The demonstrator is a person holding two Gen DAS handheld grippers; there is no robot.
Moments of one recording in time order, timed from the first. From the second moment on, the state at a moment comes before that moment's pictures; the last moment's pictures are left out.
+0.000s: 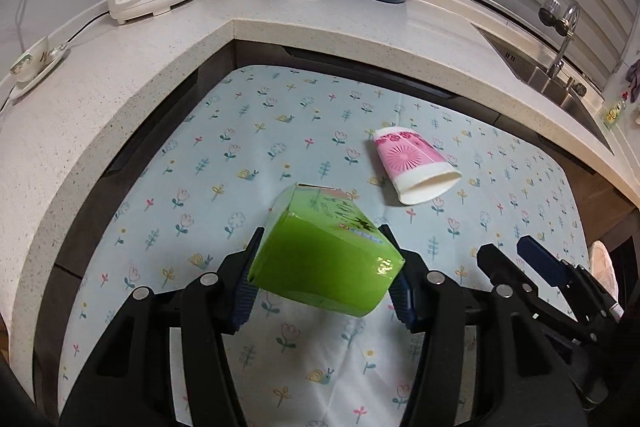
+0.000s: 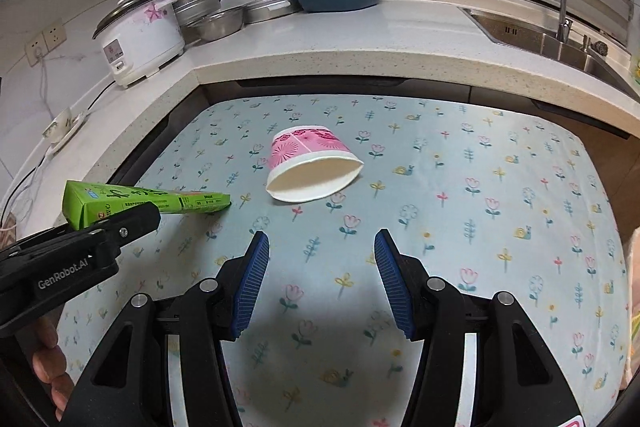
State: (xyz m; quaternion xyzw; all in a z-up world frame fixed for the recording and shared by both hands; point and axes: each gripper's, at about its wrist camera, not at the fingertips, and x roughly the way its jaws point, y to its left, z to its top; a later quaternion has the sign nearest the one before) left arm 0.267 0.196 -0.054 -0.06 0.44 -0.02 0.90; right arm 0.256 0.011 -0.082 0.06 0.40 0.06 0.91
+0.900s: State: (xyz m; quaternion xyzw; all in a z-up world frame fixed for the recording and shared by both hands) left arm 0.320 0.206 -0.066 -0.06 0.43 -0.03 0.90; right arm 0.342 0.045 -0.121 0.09 0.42 0.09 0.90
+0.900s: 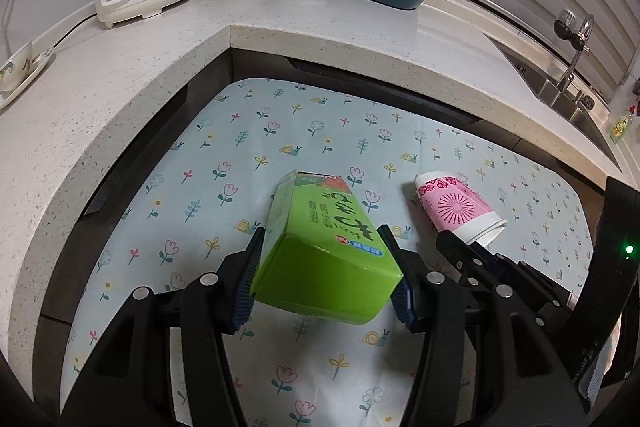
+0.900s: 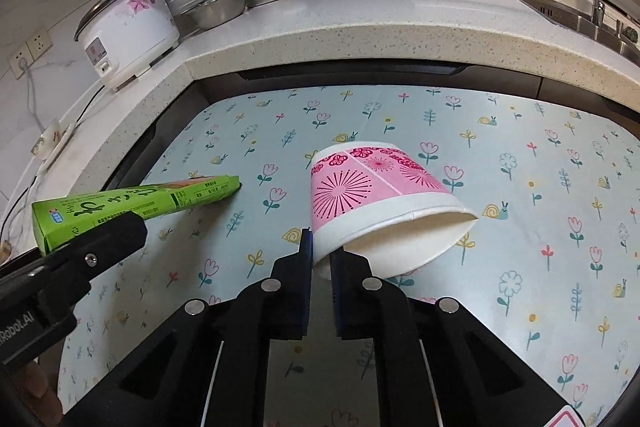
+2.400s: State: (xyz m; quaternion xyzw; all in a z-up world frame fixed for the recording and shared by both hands) left arm 0.155 -0.119 -0.007 0.08 0.41 -0.23 0.88; right arm 0.079 -0.271 -0.038 0.18 0.32 -0.11 0.92
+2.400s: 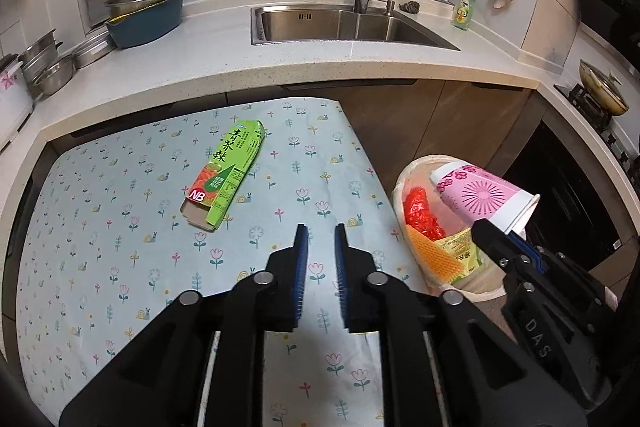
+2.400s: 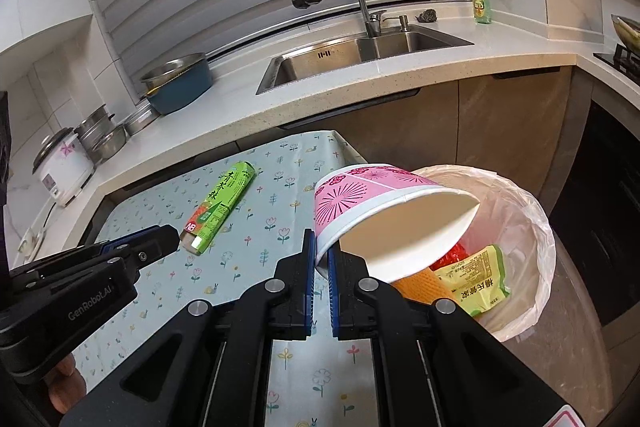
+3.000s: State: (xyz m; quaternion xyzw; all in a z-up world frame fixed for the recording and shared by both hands) left arm 0.271 -0.086 -0.088 0.14 0.42 -0.20 0.87; right arm 0.143 -0.255 -0.082 0.20 0.35 -0.09 0.91
